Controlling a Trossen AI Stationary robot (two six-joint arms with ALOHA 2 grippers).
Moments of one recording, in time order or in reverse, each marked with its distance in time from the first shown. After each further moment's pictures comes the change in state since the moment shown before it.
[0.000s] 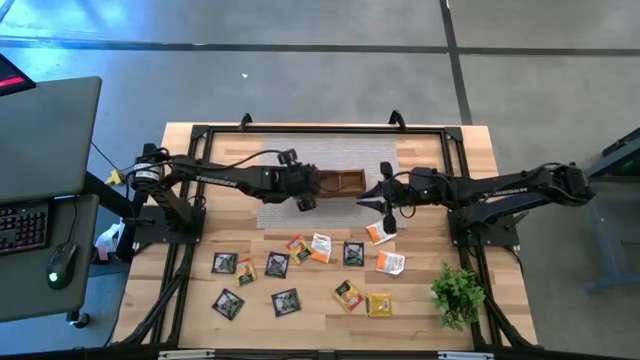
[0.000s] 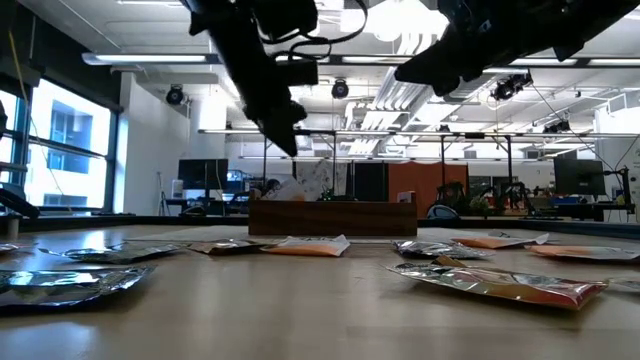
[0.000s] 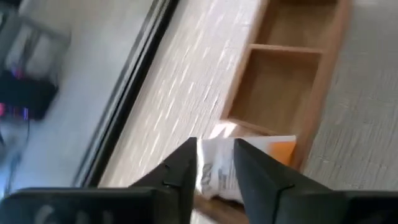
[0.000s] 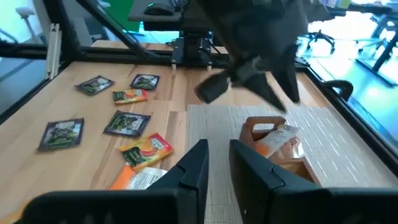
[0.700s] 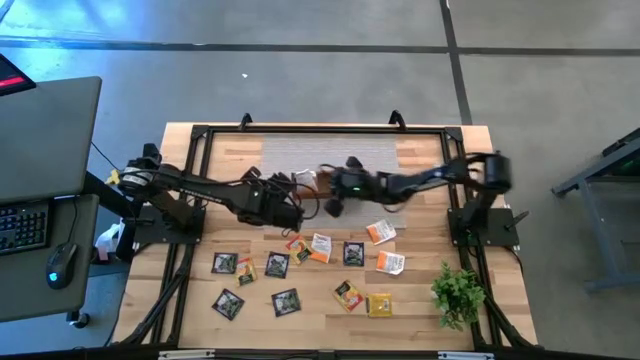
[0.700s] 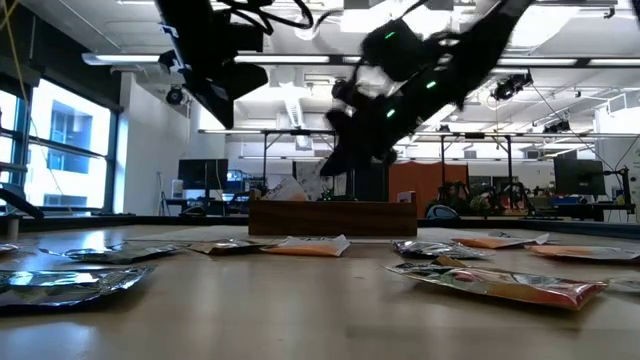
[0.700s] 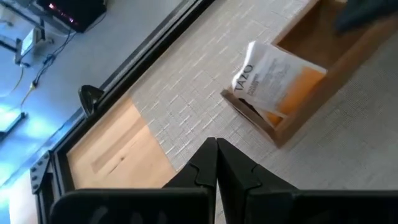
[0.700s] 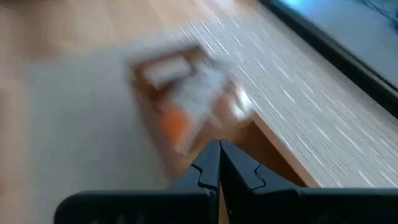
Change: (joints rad) left arm -0.218 -0.067 0.034 -0.558 -0.188 -0.796; right arm -0.083 0.727 0.407 0.002 0.335 0.197
